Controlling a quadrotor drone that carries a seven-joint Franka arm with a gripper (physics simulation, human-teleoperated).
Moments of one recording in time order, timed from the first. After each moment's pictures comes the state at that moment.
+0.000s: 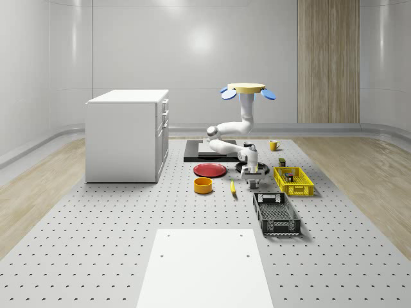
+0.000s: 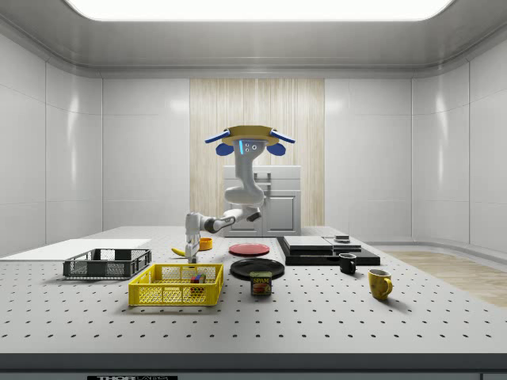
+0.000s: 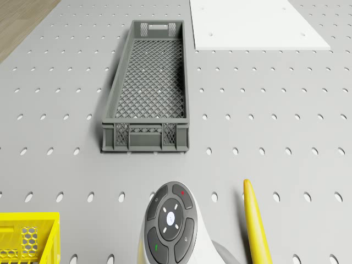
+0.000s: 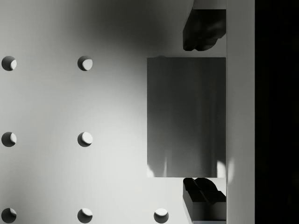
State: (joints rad) arm -1.23 -1.37 0.95 -2.68 -2.21 1.65 1.65
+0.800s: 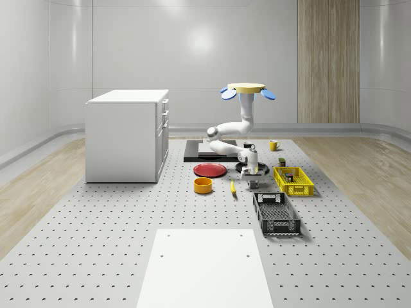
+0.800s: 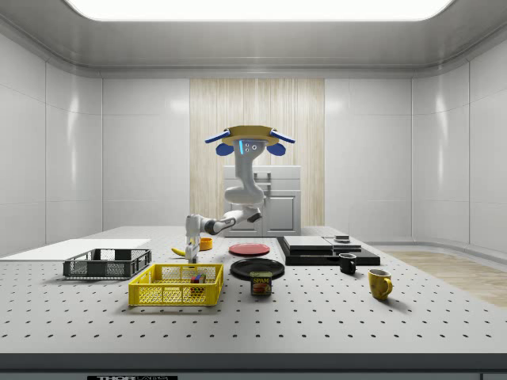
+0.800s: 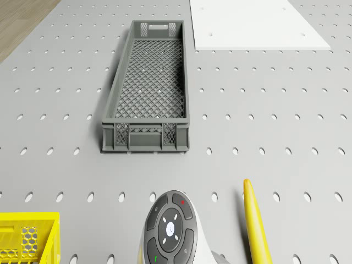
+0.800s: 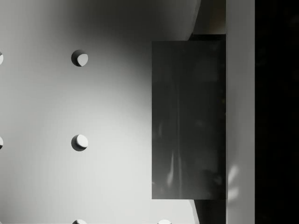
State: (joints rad) arm -1.22 -1.36 0.92 -2.67 -2.24 1.65 1.64
